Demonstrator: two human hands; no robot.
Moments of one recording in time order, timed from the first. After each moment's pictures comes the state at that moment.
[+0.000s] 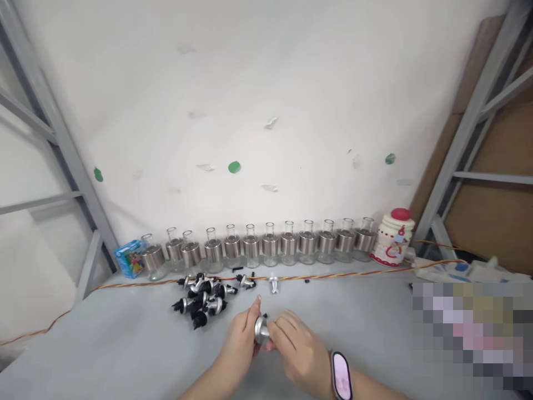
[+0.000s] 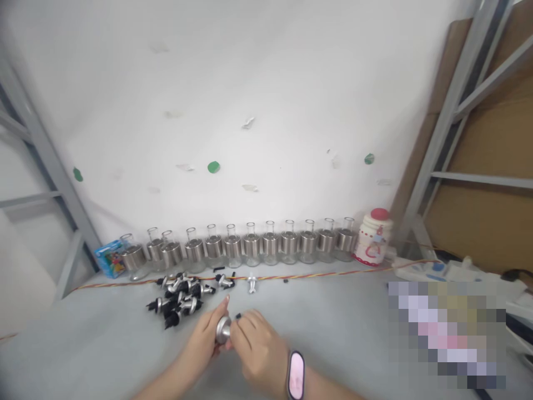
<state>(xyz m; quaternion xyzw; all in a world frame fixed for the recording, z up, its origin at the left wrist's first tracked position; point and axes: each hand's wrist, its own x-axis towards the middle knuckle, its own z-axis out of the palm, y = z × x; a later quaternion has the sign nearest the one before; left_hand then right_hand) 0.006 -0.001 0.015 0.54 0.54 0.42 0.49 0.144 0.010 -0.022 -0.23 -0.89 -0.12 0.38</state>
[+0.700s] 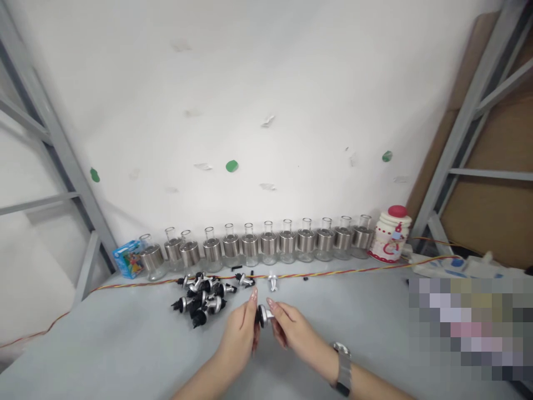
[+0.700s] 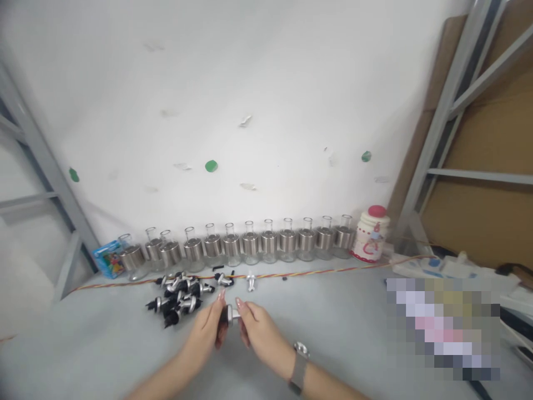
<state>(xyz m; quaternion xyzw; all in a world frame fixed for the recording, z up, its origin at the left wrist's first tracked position) 0.005 0.012 -0.005 0.58 0.55 0.42 0.43 0.131 0.025 -0.014 -0.44 -0.62 0.52 0.38</state>
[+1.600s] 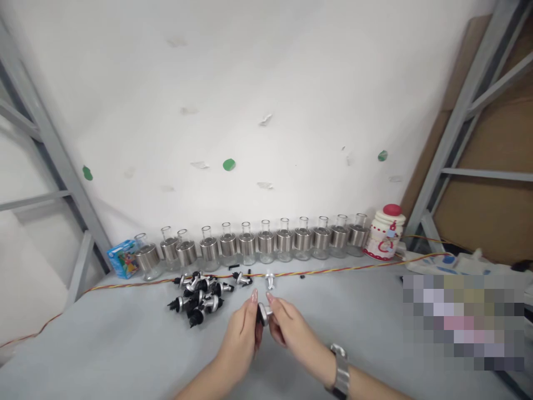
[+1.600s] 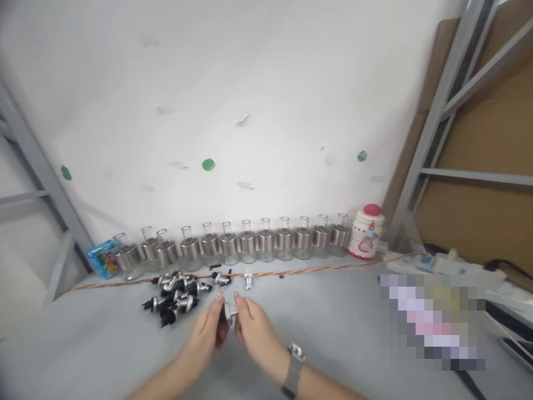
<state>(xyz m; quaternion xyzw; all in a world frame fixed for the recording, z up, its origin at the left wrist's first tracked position) 0.013 0.006 -0.014 0.58 0.53 0.44 0.44 0.125 0.017 -0.010 -0.47 -0.61 0.49 0.41</state>
